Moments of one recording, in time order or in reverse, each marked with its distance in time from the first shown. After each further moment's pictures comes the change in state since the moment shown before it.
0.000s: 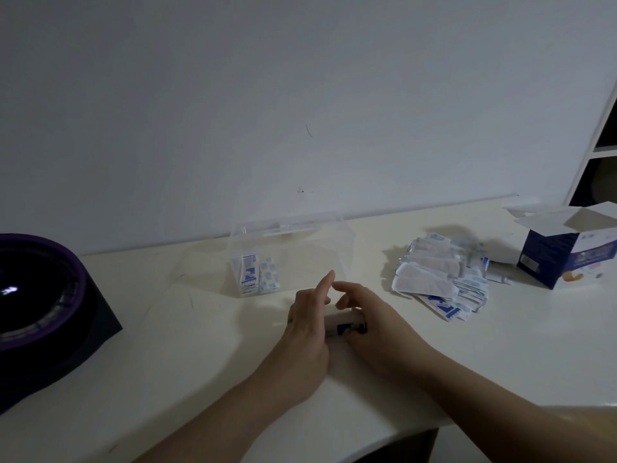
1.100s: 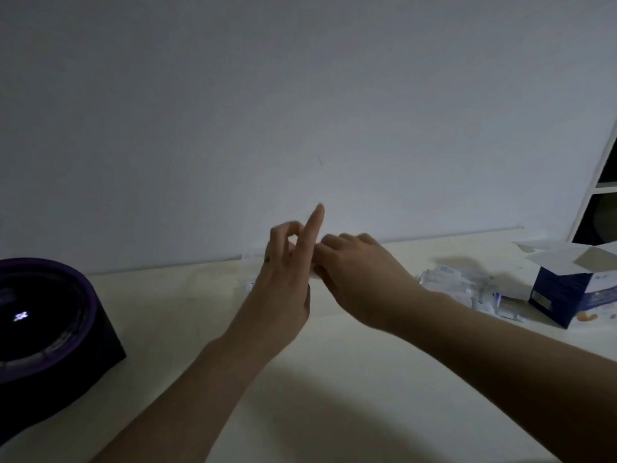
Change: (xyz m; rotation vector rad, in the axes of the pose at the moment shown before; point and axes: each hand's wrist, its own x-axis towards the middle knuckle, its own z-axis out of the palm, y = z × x) left_hand 0.036 0.033 -0.088 0.293 0.344 0.314; right_hand 0.065 -0.090 -0.047 -0.706 0.143 -0.502
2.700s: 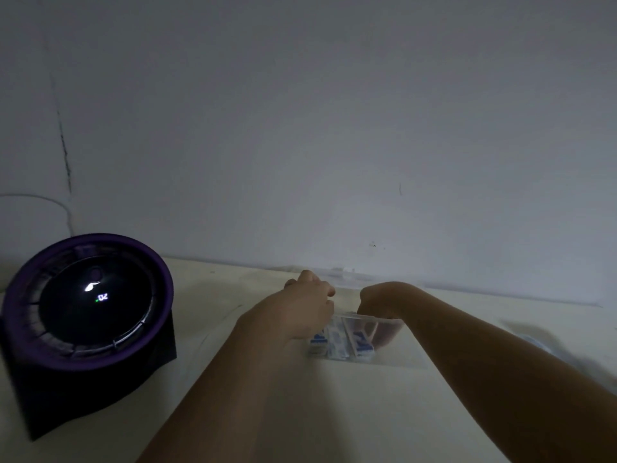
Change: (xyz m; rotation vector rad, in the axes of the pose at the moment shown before) left_hand 0.021 -0.088 -0.030 0.031 -0.629 -0.556; right_hand 0.113 0.015 0.099 0.349 -1.070 0.762
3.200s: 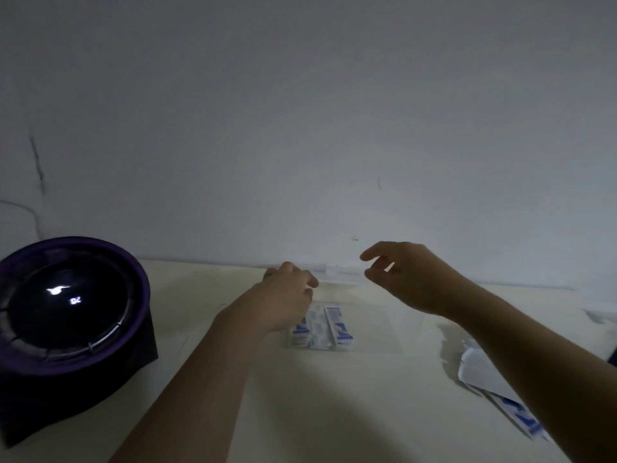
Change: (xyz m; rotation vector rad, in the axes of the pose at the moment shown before) left_hand 0.007 -0.010 0.001 -0.004 0.112 0.023; right_hand -0.080 0.041 -0.013 -0.004 0.711 -0.471
